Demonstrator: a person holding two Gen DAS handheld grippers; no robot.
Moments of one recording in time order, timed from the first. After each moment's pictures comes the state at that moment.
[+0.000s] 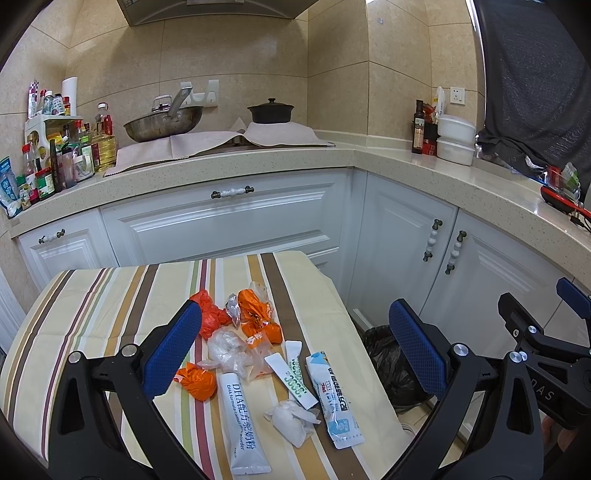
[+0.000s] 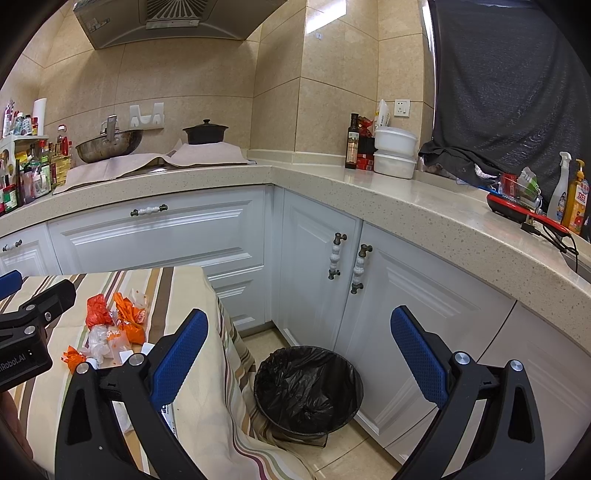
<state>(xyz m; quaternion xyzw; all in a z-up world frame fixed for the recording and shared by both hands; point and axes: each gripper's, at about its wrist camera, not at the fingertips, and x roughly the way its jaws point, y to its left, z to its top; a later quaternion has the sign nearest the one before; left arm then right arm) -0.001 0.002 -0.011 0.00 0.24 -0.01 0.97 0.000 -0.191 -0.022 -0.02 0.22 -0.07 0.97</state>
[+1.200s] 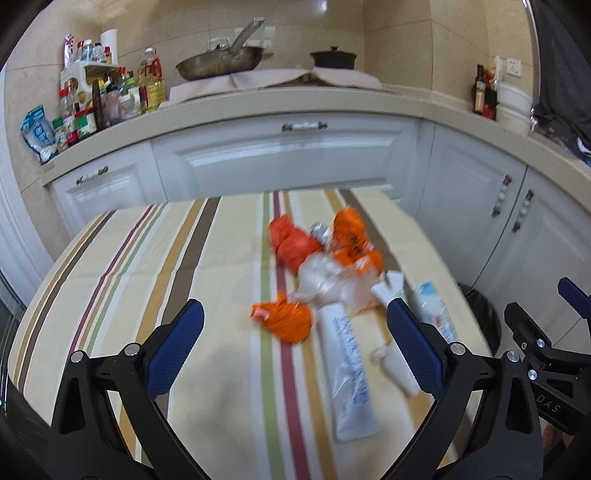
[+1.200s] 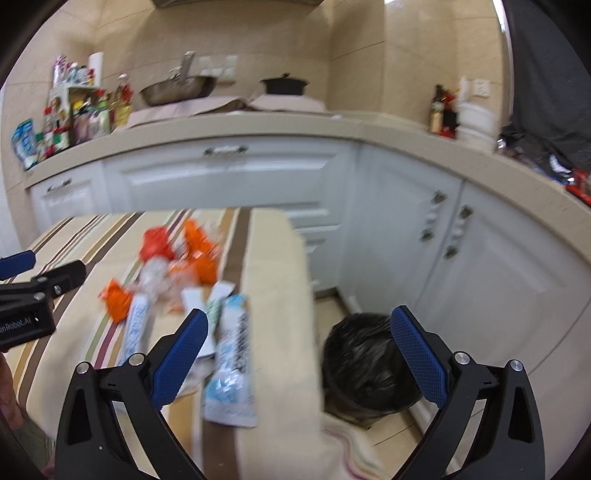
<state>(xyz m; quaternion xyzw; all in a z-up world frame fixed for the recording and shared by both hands) -0.013 0.093 -0.092 -0.01 0.33 0.08 0.94 0.016 -0.110 -0.105 -0.05 0.28 0.06 0.96</state>
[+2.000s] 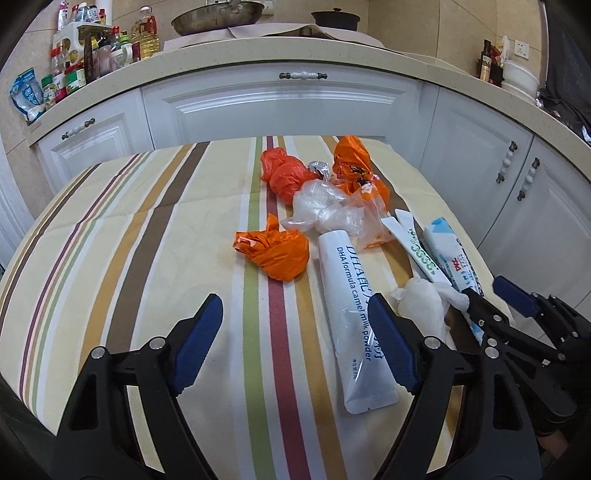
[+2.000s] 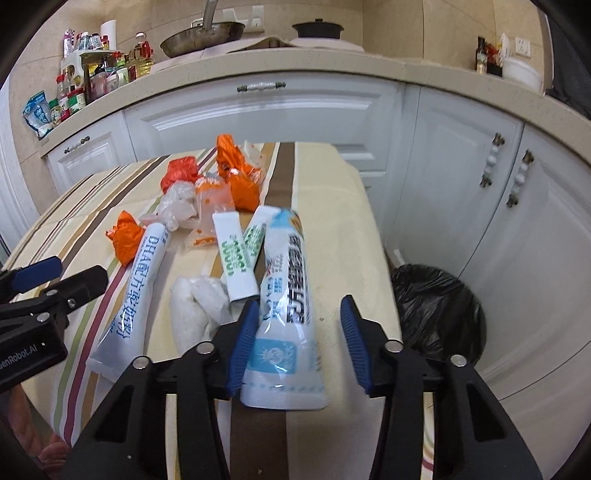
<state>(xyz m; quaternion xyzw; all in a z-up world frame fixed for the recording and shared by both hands) -0.007 0.091 -0.146 -0.03 0.38 0.06 0.92 0.034 -0.085 -0.169 -0.03 0.37 0.12 0.92</state>
